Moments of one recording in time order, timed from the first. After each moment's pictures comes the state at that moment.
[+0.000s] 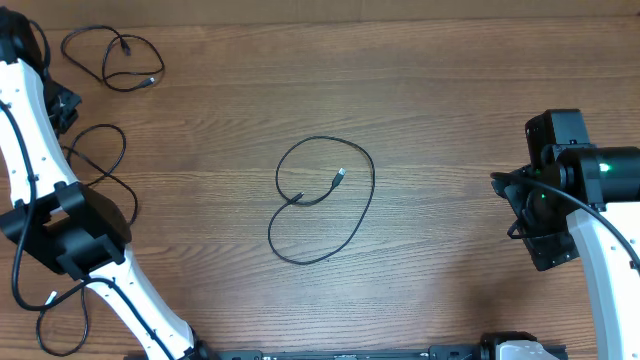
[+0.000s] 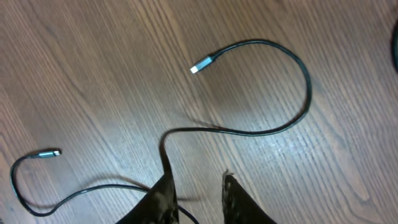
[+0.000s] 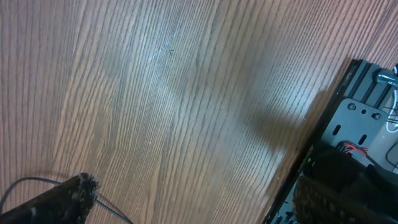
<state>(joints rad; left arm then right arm) 0.45 2.27 2.40 -1.54 -0.29 -0.65 0.02 1.29 1.37 -1.59 0.16 1.22</state>
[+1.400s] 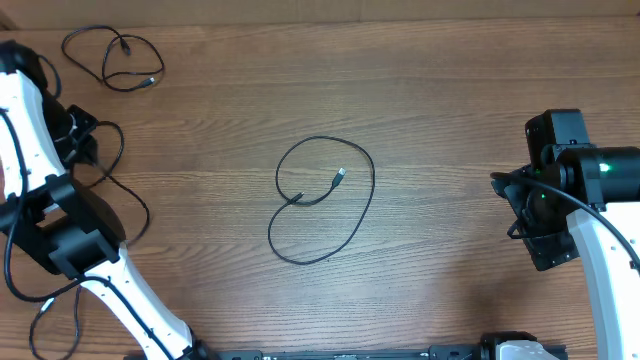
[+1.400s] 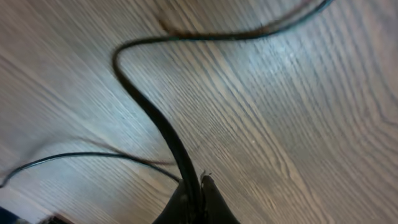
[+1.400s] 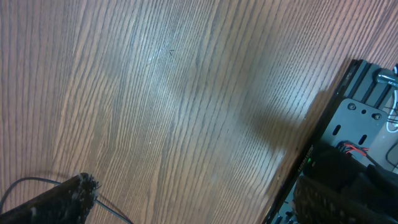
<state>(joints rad) 0.49 2.30 2.26 -1.62 -0.01 -0.50 0.02 1.29 1.37 -1.59 0.16 1.22</state>
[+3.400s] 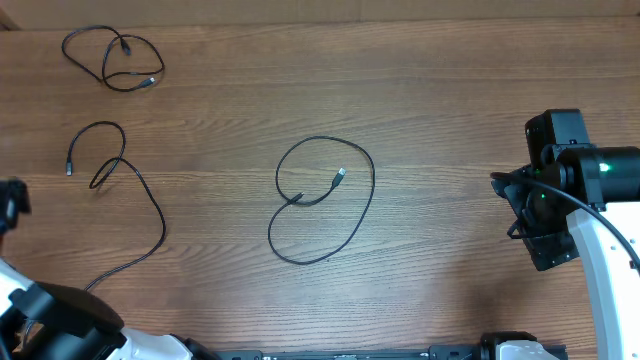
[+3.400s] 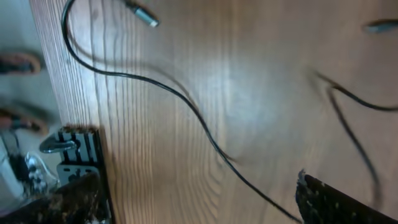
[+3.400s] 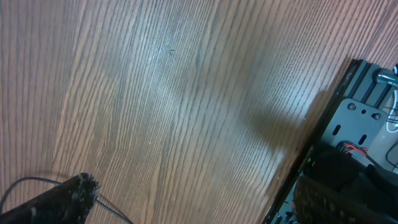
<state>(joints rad) 0.88 1.74 1.78 -1.60 -0.03 -0.77 0.02 1.29 1.37 -1.59 0.16 1.22</state>
